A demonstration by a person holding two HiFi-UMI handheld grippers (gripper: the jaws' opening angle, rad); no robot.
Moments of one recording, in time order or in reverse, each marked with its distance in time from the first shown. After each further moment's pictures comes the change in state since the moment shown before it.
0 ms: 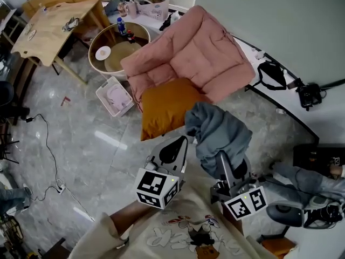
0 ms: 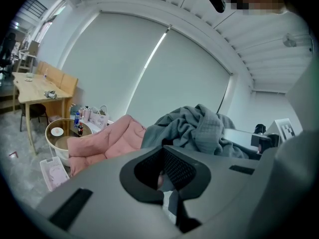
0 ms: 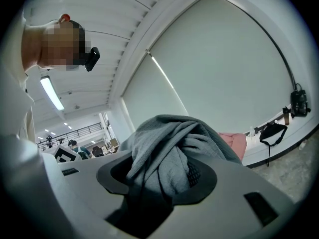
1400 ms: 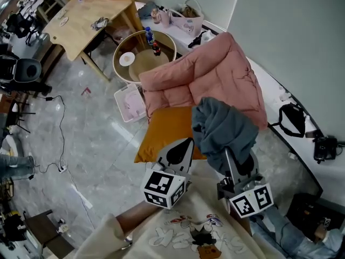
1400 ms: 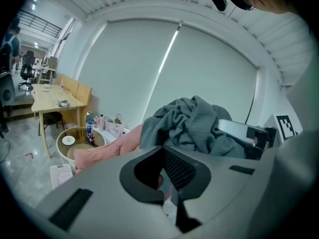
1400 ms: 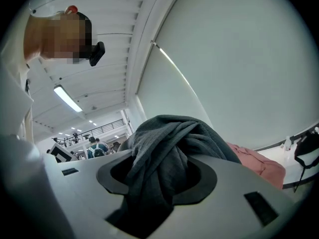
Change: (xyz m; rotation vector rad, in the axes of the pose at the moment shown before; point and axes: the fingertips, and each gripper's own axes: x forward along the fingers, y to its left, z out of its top) left arm 0.154 0.042 0.078 -0.029 -0.064 0.265; right arm 0.170 -0.107 0.091 -0.054 0.062 0.285
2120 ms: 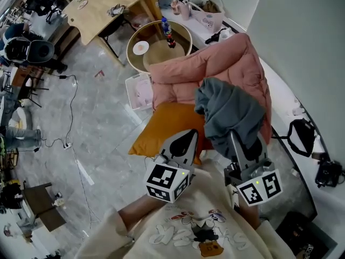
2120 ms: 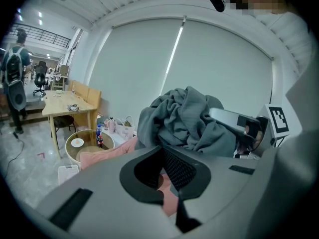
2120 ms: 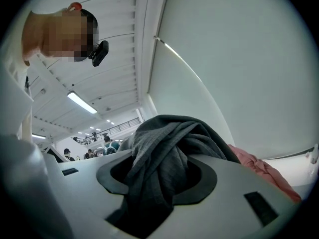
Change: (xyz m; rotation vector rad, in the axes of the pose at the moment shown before) left arm 0.070 -0.008 0.010 0.000 -0.030 0.170; right arm 0.064 -0.071 0.034 -0.021 0.026 0.219
